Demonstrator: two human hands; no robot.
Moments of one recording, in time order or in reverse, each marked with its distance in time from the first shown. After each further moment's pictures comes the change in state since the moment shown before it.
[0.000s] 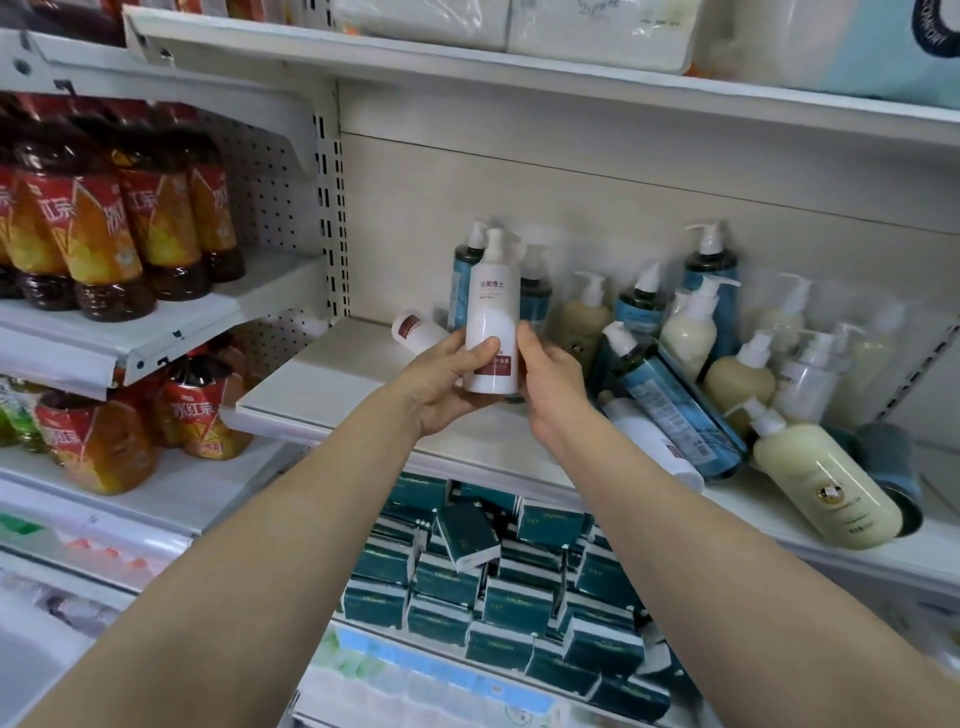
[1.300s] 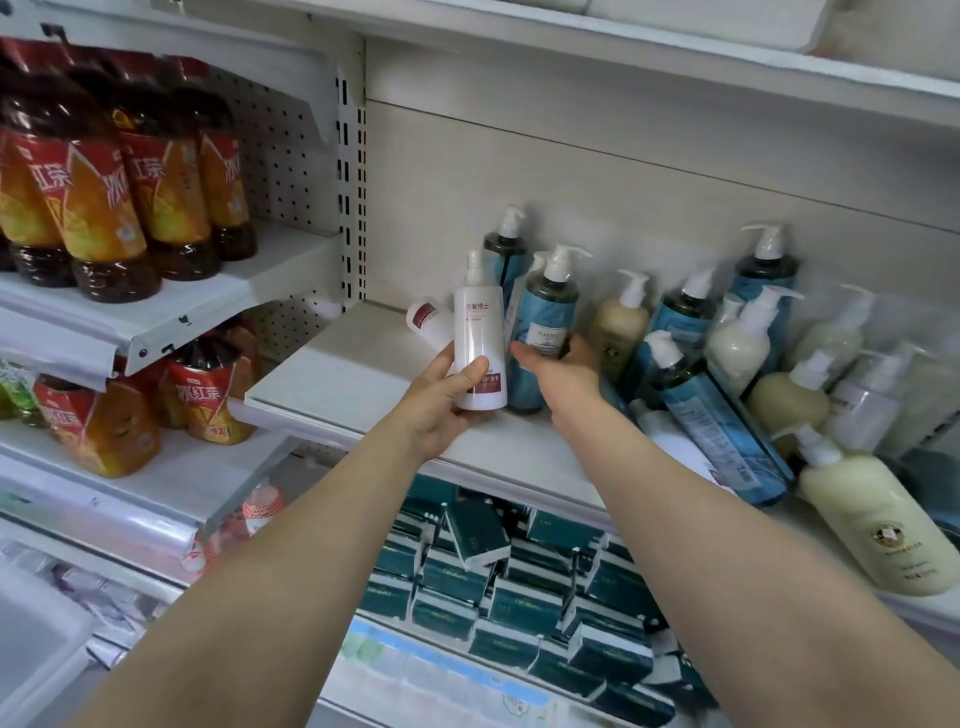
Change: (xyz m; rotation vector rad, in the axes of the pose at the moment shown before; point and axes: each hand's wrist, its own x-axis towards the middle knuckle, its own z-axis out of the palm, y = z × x) left_hand 0.030 -0.034 -0.056 -0.122 0.085 0.063; right_hand 0.050 0.015 0.019 -0.336 0.122 -0.029
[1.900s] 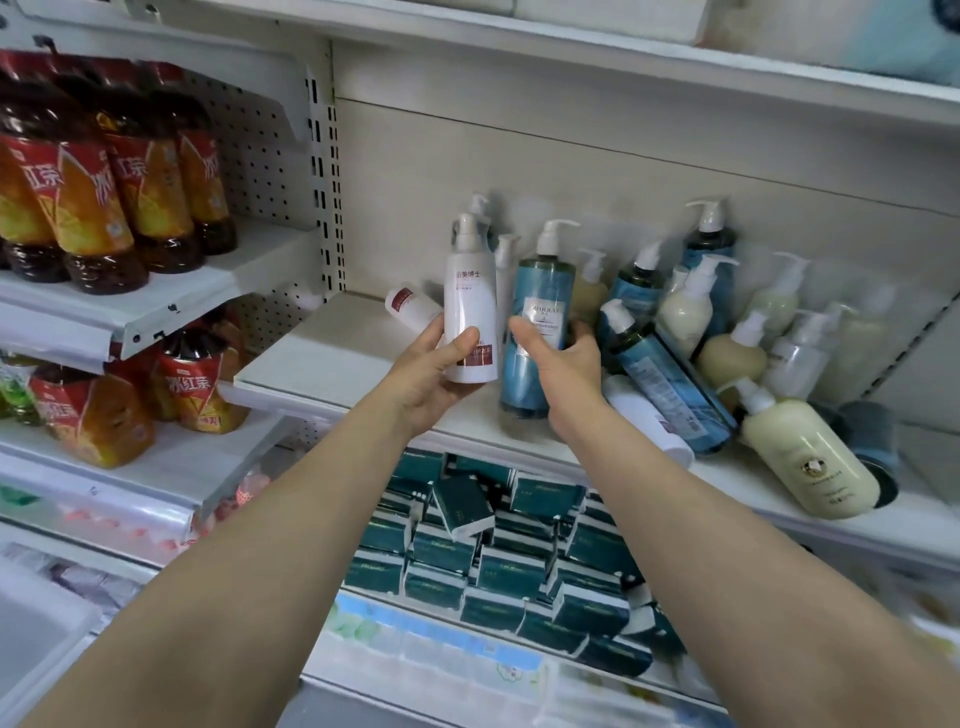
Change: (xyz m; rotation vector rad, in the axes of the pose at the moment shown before) left_hand -0.038 0.012 0.032 0.048 -0.096 0.045; right_hand -0.061 -0.004 -0.048 0.253 -0.017 -0.059
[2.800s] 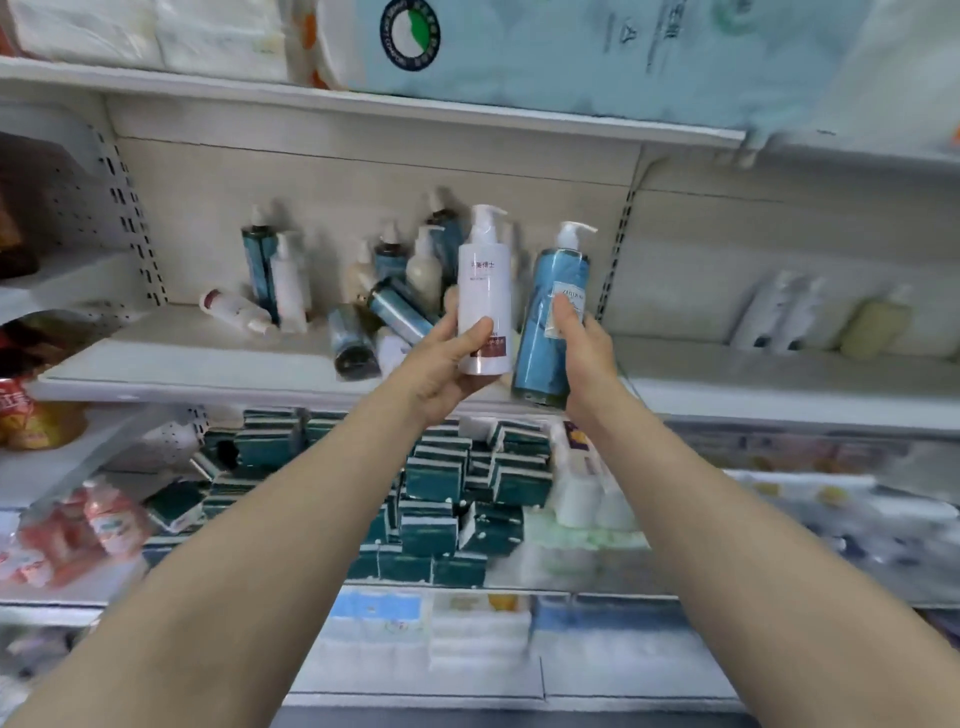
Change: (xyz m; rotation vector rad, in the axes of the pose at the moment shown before) left_hand -0.107 -0.116 0.299 0.062 -0.187 -0.064; right_hand -0.124 -0.084 -0.314 0.167 0.137 -0.027
